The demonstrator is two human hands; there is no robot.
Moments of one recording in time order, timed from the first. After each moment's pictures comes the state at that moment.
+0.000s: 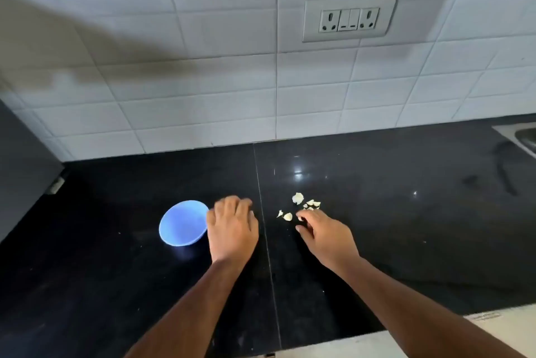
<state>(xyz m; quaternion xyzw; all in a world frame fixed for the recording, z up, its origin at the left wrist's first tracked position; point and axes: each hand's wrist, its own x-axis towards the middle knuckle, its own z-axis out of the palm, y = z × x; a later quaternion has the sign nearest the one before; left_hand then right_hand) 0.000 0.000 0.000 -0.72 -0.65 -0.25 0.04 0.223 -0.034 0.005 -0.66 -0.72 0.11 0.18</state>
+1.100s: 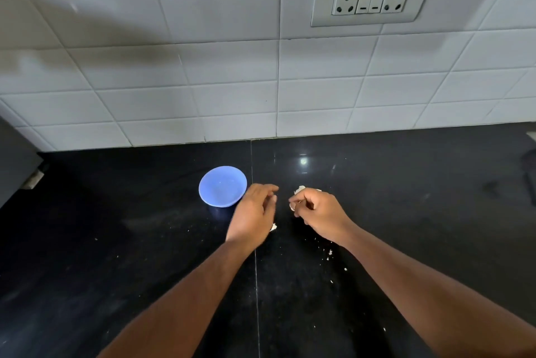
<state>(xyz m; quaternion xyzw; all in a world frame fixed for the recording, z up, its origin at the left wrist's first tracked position) 0.056 0.075 0.008 -0.70 -0.57 -0.34 -0.27 0.256 0.069 0.020 -0.59 -0.64 0.40 0.30</state>
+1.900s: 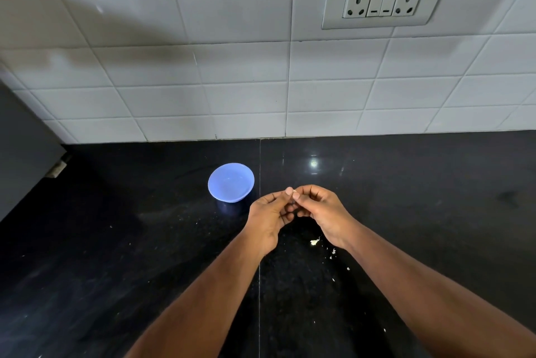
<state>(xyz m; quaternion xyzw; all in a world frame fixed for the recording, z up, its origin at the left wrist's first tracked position) 0.090 0.061 0.024 -0.22 -0.50 -0.47 -0.70 0.245 0.066 0.027 -0.49 -0.45 0.62 0.42</state>
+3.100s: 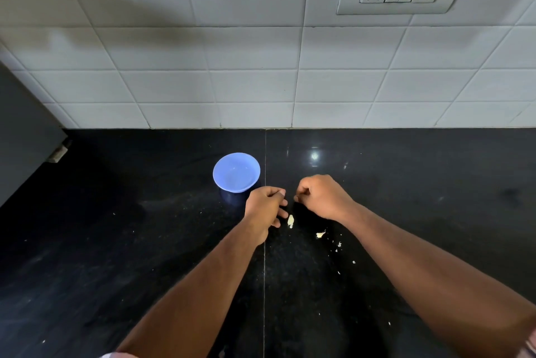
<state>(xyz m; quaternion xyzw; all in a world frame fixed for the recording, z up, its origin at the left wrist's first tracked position) 0.068 0.072 0.010 -0.36 -0.65 -0.35 -0.57 0.239 0.099 0.035 -0.59 -0.75 0.26 0.10</state>
